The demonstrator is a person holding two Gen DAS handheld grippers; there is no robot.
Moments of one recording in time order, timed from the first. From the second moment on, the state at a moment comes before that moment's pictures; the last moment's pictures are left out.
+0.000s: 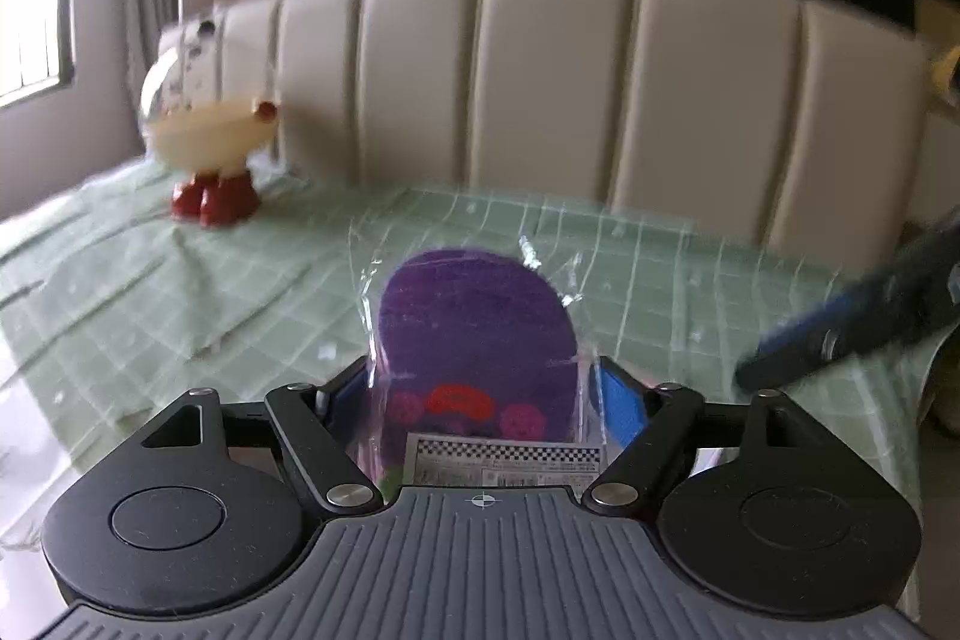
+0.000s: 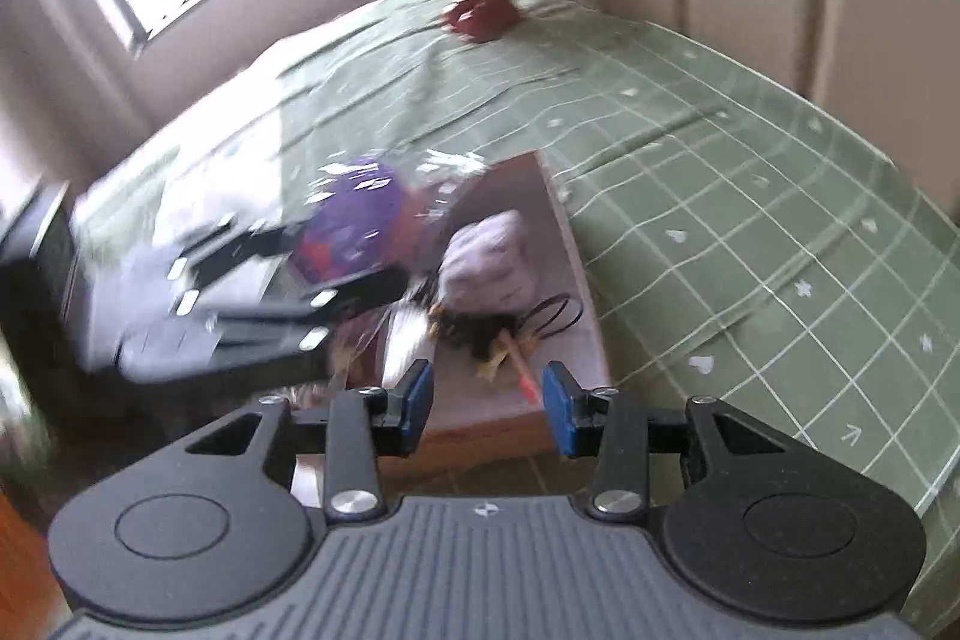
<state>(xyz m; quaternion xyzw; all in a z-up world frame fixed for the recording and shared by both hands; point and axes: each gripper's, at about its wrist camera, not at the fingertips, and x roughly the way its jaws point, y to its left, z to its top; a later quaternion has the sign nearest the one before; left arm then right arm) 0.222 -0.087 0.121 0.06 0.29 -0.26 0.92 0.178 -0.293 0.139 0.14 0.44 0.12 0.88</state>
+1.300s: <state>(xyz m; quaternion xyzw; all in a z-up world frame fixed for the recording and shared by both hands) 0.260 -0.022 0.103 -0.32 0.52 -0.18 0.77 0.138 -0.258 0.096 0.04 0.45 0.13 0.88</state>
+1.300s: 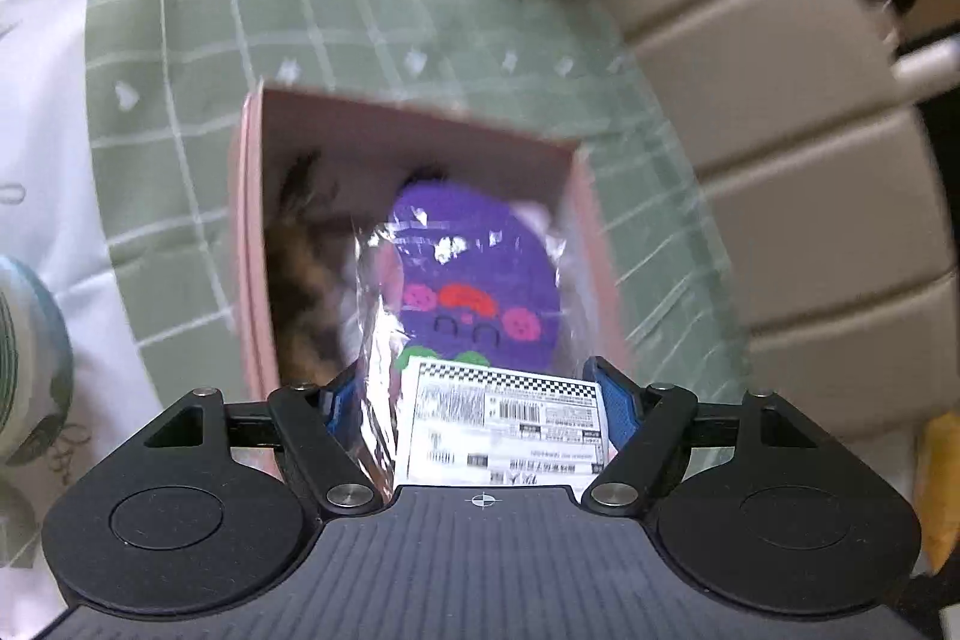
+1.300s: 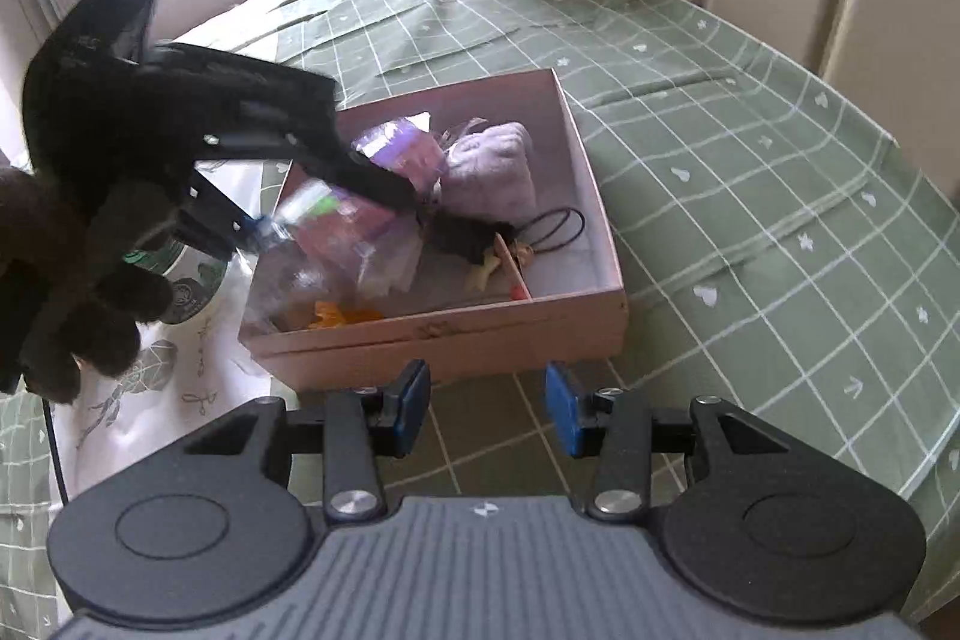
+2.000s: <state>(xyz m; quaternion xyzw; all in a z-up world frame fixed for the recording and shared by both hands) 0.250 -0.008 0.095 -0.29 0.47 -0.20 0.81 0.177 -0.214 0.084 0.02 0.42 0.14 0.90</state>
